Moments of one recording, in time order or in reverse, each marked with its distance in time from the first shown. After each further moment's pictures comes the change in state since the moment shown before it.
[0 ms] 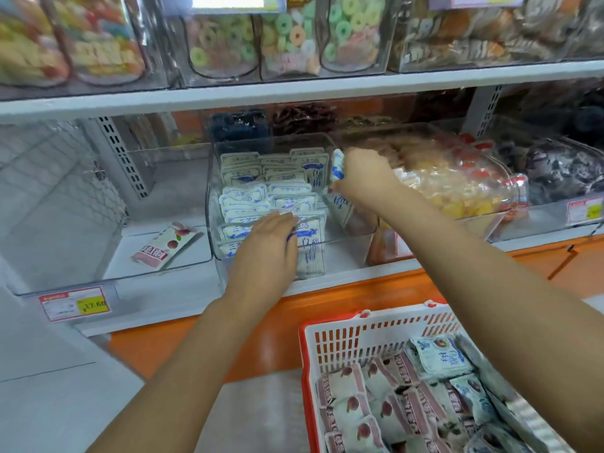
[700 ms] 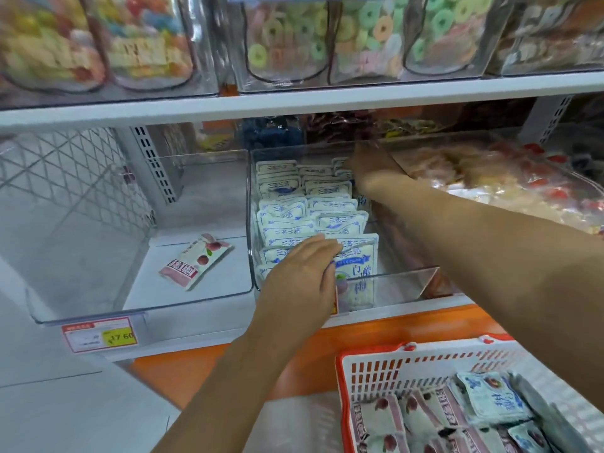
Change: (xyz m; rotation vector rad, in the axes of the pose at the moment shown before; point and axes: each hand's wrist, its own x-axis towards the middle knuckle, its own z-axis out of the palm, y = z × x) left_hand 0.009 -0.040 0.006 -0.081 -0.008 0.074; right_hand 0.128 -0.017 0.071 -0.276 -0.044 -0.221
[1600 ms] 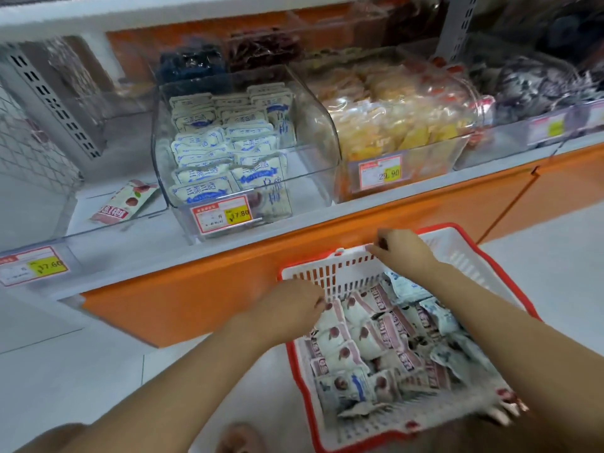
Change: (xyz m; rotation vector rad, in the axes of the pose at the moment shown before) left_hand -0.091 0.062 0.087 0.198 -0.876 0.058; right_hand -0.294 0.096 0.112 0.398 -0.268 0.247
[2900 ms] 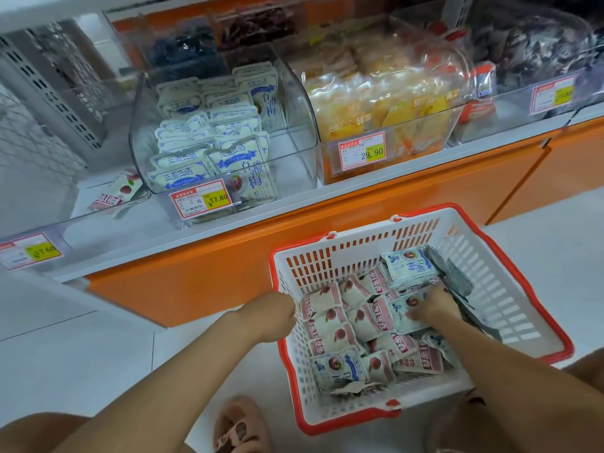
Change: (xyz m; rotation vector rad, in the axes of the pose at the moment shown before) left_hand 0.001 -0.008 0.046 -0.010 -0.282 -0.219; right_hand -0.060 0.123 0.122 0.246 -0.218 0.790
